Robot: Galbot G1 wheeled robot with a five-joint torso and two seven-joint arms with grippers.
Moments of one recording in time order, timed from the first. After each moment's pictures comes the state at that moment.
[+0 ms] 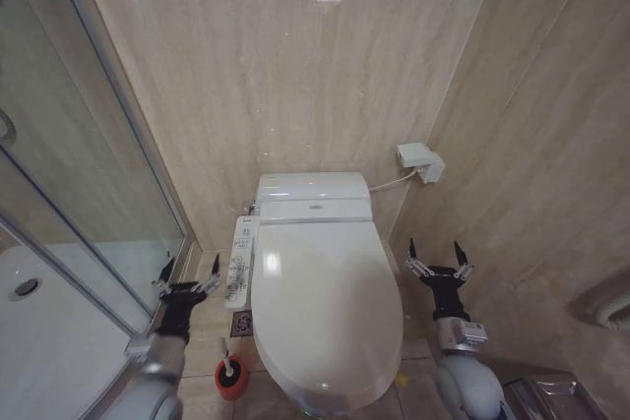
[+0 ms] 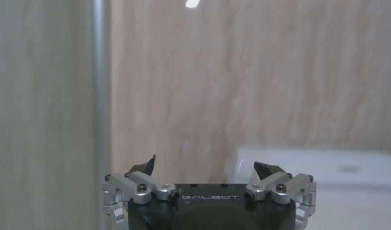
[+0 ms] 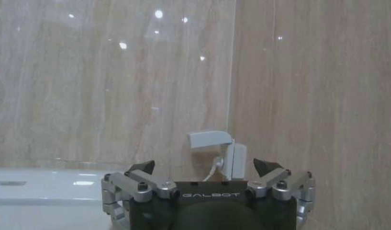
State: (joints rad) left arm 1.42 -1.29 -0.50 -2.09 -0.27 0.04 -0.16; right arm -1.40 1.34 0.58 1.88 0.12 0.29 0.24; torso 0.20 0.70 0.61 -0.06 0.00
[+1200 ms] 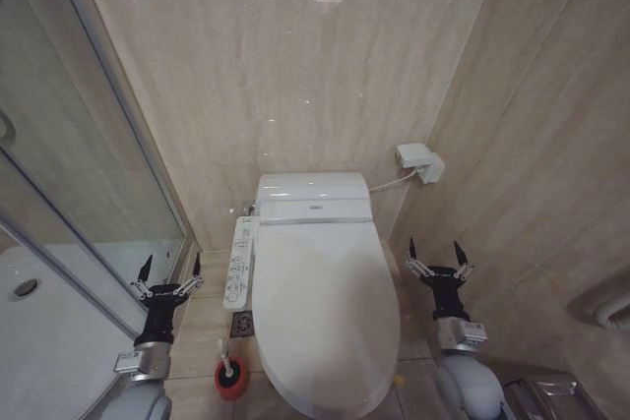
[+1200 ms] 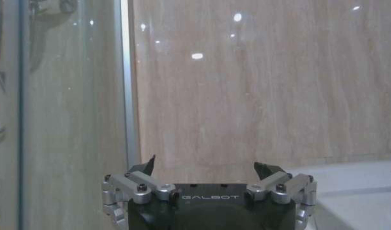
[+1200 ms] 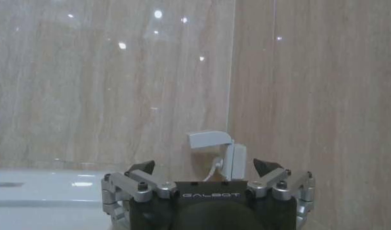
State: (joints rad) left arm 1.45 -1.27 -0.57 -1.89 -0.17 -0.37 -0.16; right arm -1.40 1.34 0.58 1.88 0.12 0.29 0.24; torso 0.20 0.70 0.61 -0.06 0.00
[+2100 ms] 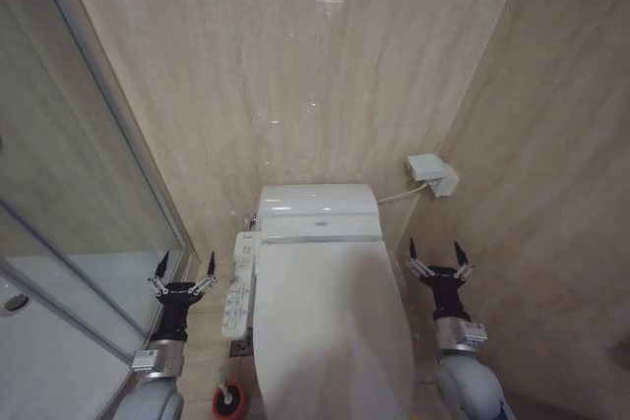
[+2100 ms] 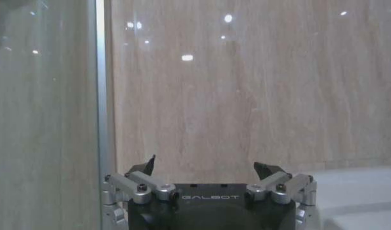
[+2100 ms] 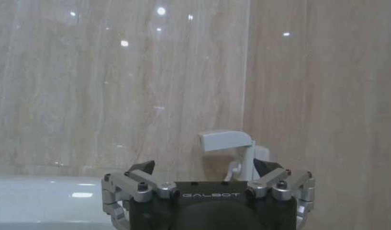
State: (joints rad) left arm 1.42 -1.29 -0.54 -1.87 -0.15 -0.39 -0.12; right arm -1.40 1.34 0.58 1.88 0.12 0.29 0.24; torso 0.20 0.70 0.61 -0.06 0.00
